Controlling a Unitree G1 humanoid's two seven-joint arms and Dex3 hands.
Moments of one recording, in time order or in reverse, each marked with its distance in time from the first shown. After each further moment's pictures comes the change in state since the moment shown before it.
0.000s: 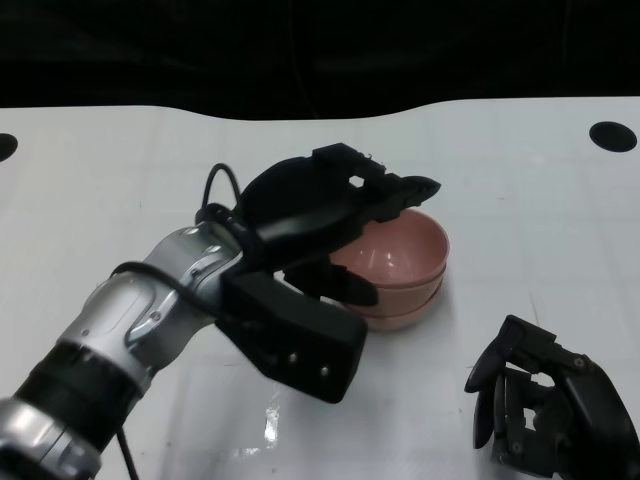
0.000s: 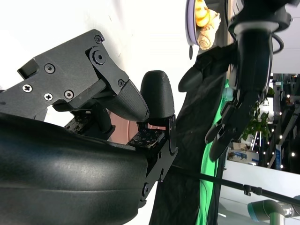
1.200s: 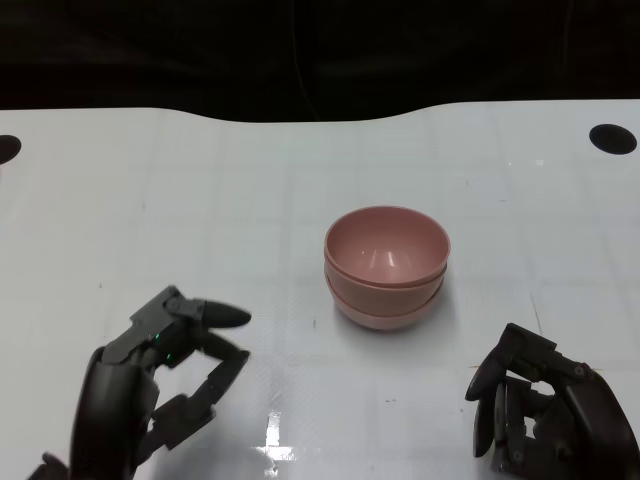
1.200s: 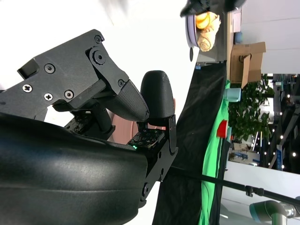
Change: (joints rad) left arm 0.810 -0.170 0.400 -0.233 -0.868 -0.243 0.013; right arm 0.019 0.003 0.002 0.004 0.006 -0.009 0.007
